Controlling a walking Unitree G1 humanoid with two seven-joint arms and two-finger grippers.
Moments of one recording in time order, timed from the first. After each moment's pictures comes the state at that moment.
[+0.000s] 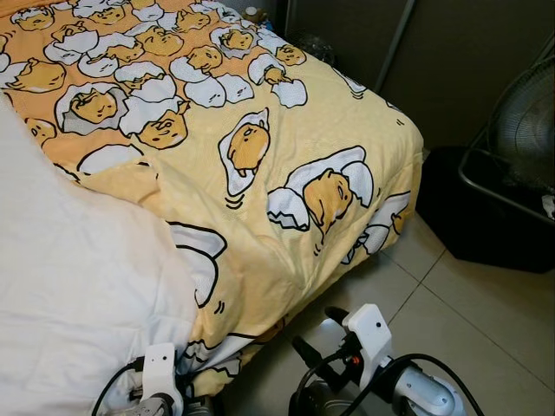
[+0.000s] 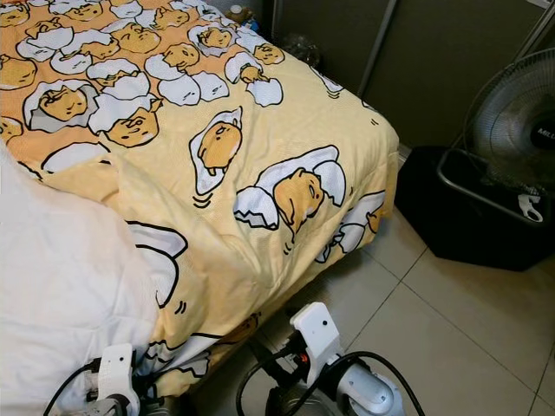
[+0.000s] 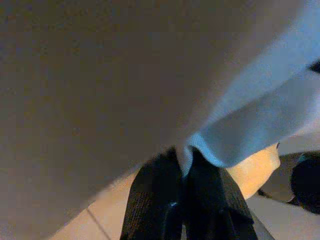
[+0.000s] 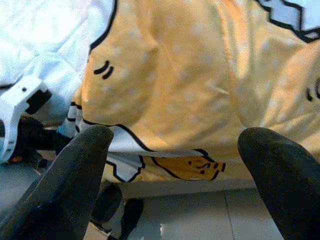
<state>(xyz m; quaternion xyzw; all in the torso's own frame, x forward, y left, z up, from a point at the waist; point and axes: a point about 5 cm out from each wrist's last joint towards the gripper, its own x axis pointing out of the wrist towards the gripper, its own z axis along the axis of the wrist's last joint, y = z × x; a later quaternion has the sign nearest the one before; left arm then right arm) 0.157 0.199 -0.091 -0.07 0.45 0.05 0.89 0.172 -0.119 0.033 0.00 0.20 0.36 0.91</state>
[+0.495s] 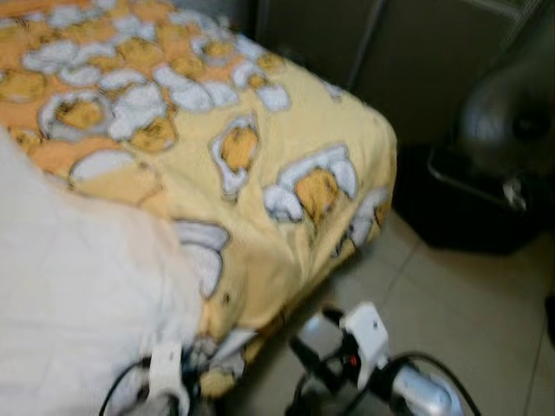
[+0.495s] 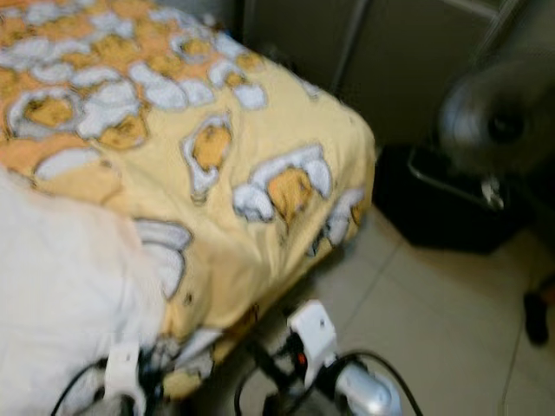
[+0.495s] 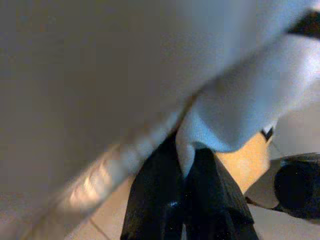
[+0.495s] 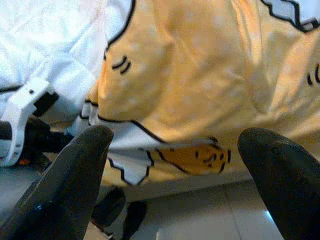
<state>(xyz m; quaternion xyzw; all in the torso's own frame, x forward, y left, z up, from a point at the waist) 0.156 0.196 -0.091 -0.07 0.44 0.04 0.89 0.171 -0.117 0.031 0.00 0.20 0.37 0.91</state>
